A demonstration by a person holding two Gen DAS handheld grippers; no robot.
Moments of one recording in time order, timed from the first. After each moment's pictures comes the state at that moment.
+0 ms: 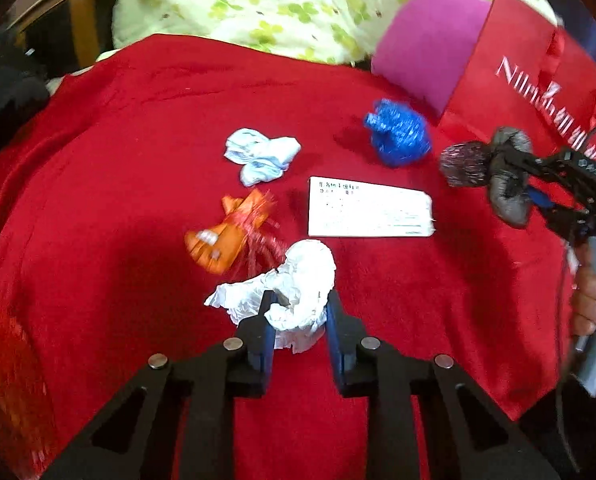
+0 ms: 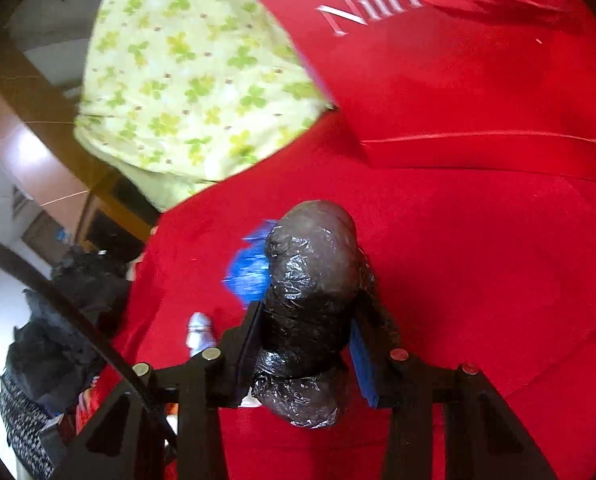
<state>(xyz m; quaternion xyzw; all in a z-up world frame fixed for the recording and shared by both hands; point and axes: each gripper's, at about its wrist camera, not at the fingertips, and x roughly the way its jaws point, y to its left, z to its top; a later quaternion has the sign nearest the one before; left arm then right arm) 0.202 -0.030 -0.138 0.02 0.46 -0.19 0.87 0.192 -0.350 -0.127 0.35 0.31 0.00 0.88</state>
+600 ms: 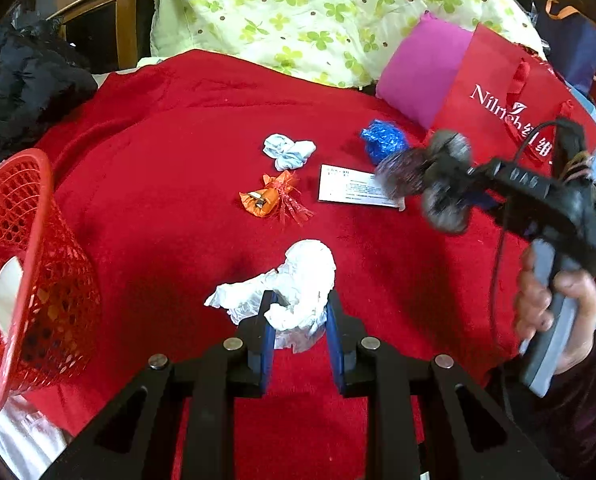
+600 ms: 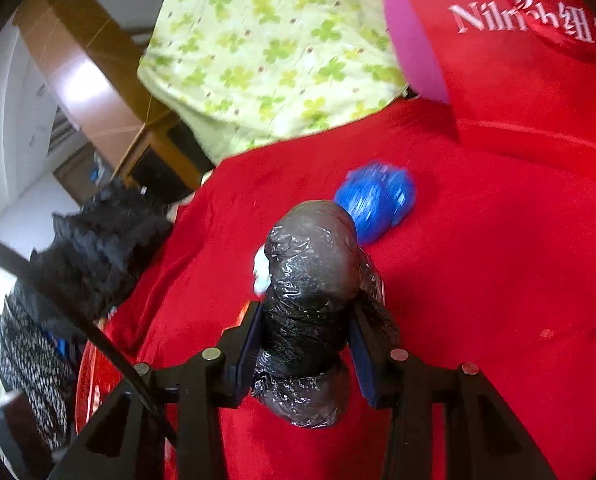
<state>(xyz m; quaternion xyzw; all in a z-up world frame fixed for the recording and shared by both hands) 0.113 0.018 -0.096 0.00 0.43 -0.17 0.89 0.161 -0.254 -0.111 0.27 0.33 0.08 0.90</state>
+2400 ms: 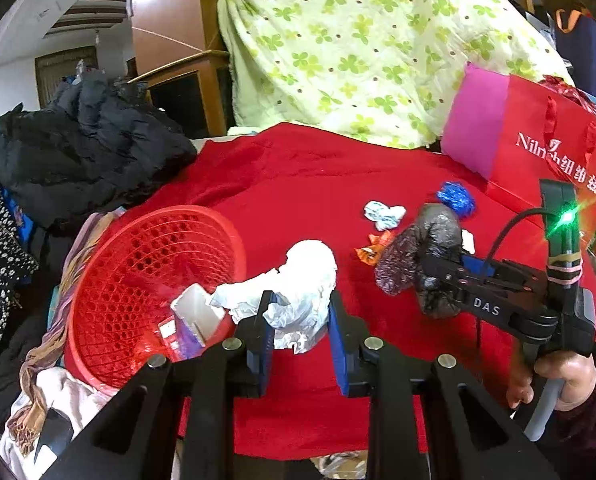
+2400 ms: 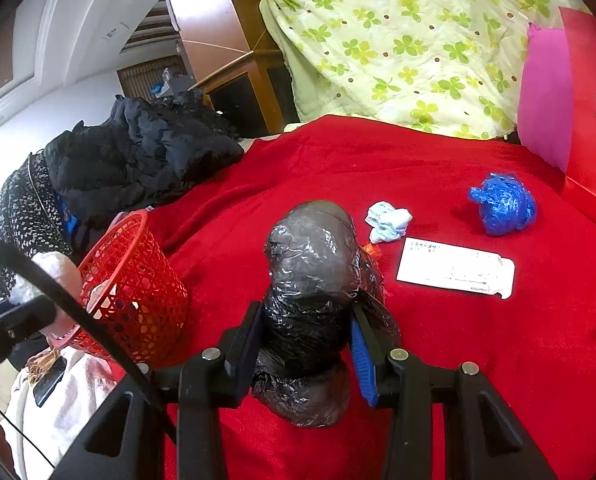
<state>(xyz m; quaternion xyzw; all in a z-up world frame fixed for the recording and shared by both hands) 0.059 0.089 -0.040 0.05 0.32 -0.03 0.95 0.126 -0.109 -0.106 0.10 0.31 0.18 0.93</state>
